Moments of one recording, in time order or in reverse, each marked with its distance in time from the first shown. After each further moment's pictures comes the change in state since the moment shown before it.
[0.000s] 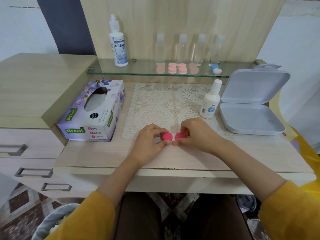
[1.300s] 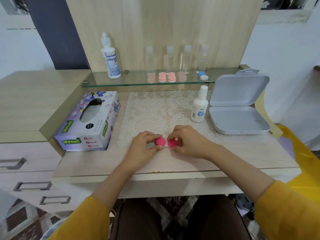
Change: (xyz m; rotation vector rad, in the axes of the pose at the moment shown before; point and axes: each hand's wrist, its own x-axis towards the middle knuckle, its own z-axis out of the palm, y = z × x) left_hand -0.001 -0.003 -0.002 -0.011 -0.018 0.031; right_hand -0.012 -0.002 -0.002 0.060 -0.031 -0.132
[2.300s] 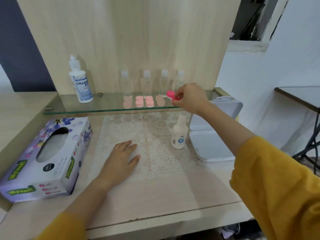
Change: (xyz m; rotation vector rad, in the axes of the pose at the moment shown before) left_hand 0.070 -0.036 0.007 0.360 -0.086 0.055; right_hand 0.095 0.074 -0.137 -0.252 0.424 0.369
